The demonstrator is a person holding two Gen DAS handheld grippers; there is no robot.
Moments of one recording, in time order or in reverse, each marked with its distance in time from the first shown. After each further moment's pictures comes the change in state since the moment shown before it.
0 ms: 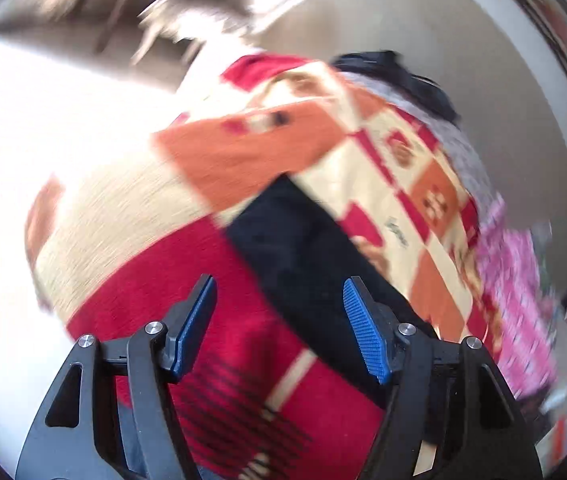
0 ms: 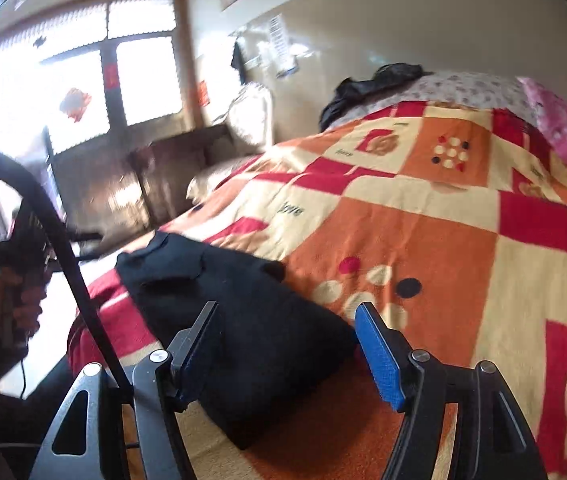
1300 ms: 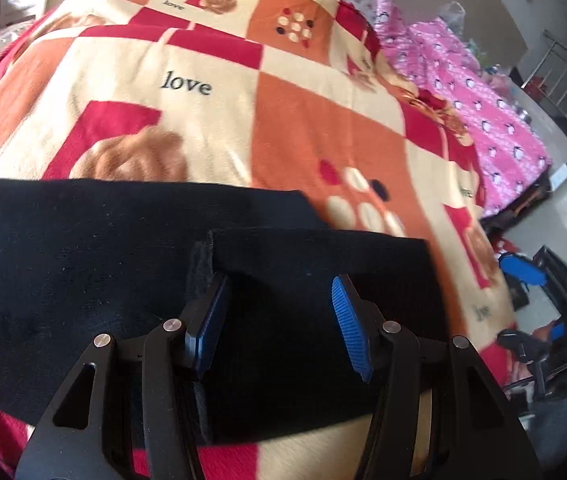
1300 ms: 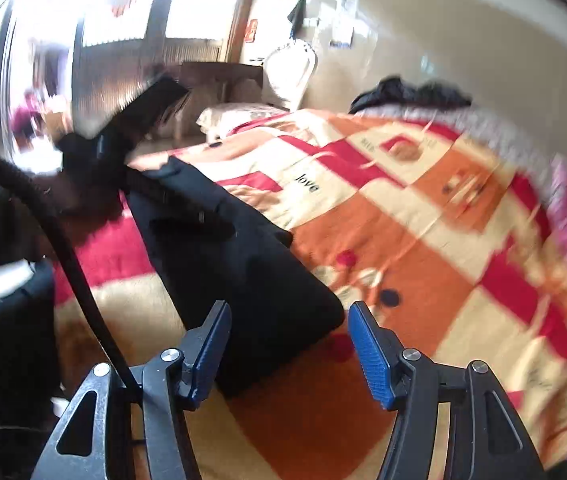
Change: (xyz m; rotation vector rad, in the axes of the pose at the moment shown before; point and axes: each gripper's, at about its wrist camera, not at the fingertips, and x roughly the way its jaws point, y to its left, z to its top) left arm 0.113 -0.199 -0.101 0.729 0.374 -0.152; right arm -0.005 0.053 0.024 -0.404 0.192 0.013
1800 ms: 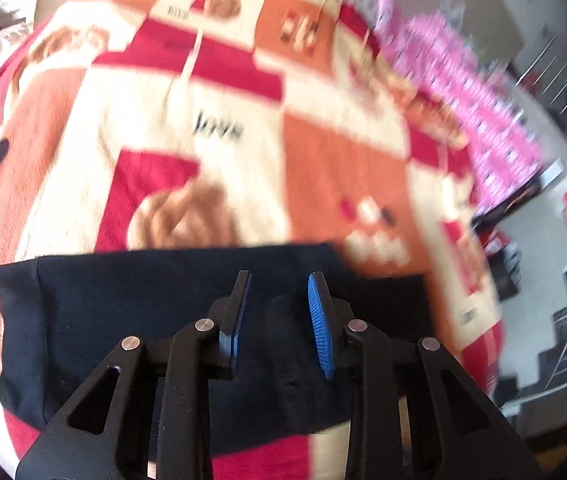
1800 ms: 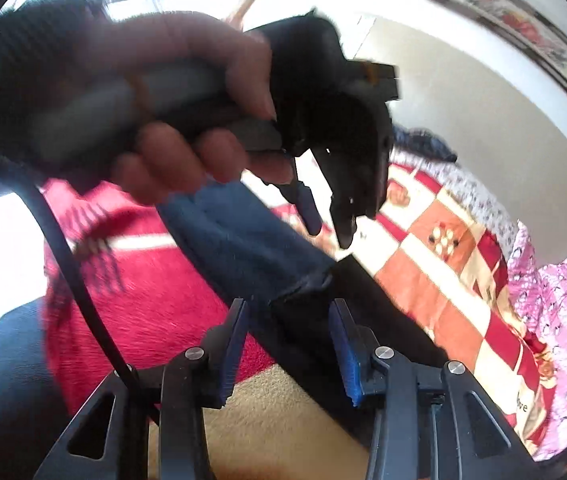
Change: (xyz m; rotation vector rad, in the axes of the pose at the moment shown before) left arm -0.055 0.038 0.060 0.015 0.053 -0.072; right arm 0.064 0.186 0.032 -0.169 -0.101 -0.373
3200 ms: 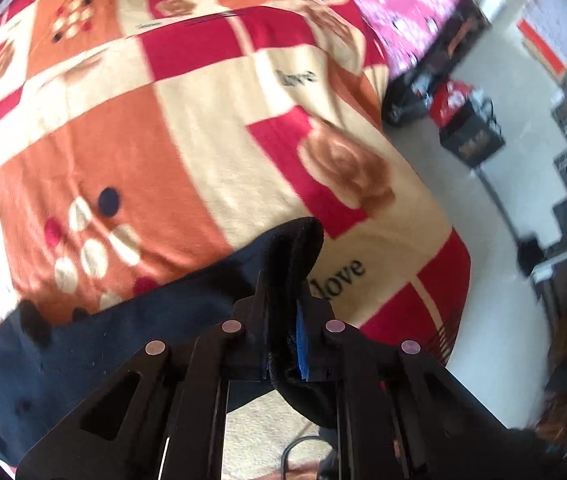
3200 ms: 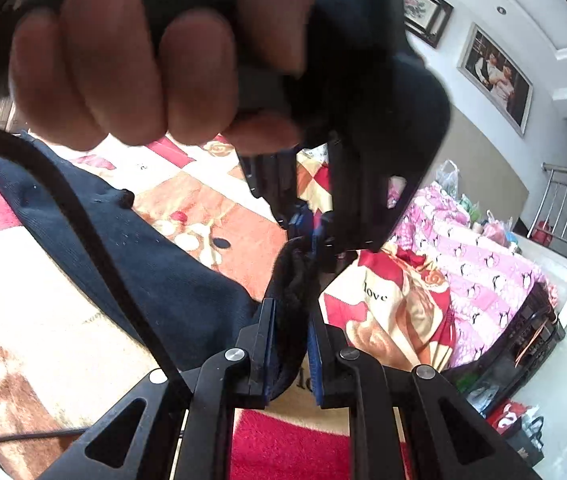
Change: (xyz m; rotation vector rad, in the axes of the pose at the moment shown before) left arm 0.147 -0.279 -0.022 0.430 0.344 -0.004; right arm -0.062 -0.117 -0.121 0.162 0.120 -0.506
